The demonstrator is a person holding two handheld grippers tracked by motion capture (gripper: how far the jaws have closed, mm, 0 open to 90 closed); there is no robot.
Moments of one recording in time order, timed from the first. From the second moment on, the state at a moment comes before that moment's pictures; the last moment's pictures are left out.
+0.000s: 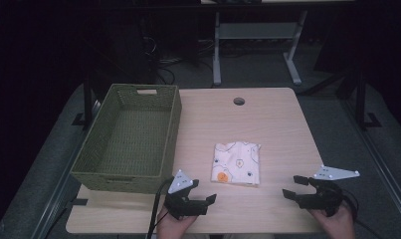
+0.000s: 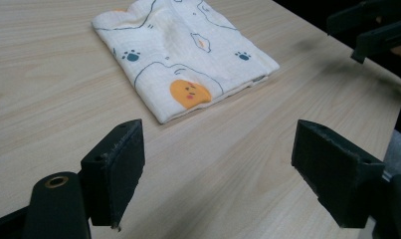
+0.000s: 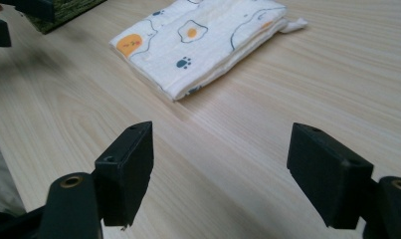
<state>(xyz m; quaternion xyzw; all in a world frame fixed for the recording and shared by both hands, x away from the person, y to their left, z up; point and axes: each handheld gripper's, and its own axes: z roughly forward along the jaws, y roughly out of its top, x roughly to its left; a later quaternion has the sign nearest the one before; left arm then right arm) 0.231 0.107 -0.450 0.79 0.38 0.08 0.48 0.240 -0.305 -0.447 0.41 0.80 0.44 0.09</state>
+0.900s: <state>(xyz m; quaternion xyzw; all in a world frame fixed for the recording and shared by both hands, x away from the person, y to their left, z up) 0.304 0.066 -0.434 0.82 0.40 0.07 0.41 0.336 -0.253 -0.415 0.39 0.84 0.38 0.04</state>
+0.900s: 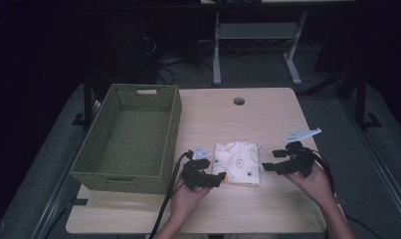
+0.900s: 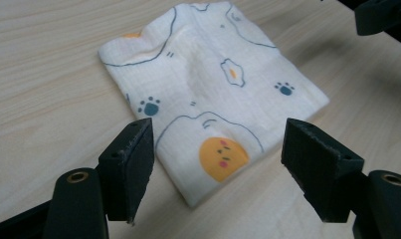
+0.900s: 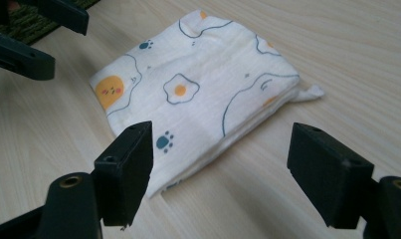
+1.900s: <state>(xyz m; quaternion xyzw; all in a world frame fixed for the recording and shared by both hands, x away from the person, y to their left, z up) 0.322 0.054 -0.459 0.85 0.41 0.06 0.34 0.414 -0.208 -0.443 0.41 0.86 0.30 0.02</state>
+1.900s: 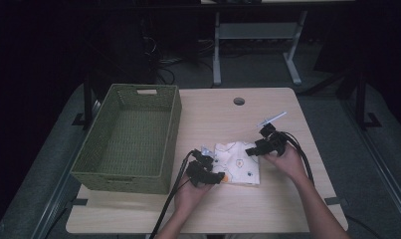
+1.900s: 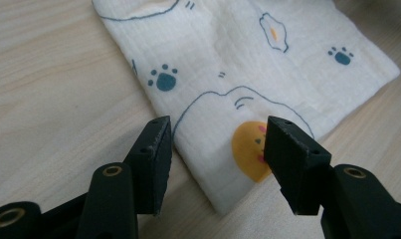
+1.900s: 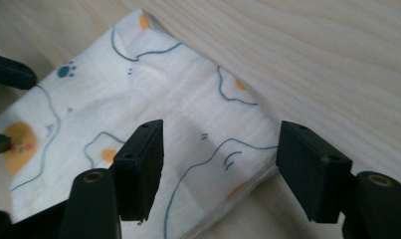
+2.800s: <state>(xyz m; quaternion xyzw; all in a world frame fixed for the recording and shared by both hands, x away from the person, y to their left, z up) 0.324 0.046 -0.462 0.85 0.38 0.06 0.35 0.412 -0.203 -0.458 0.45 0.84 0.31 0.02</state>
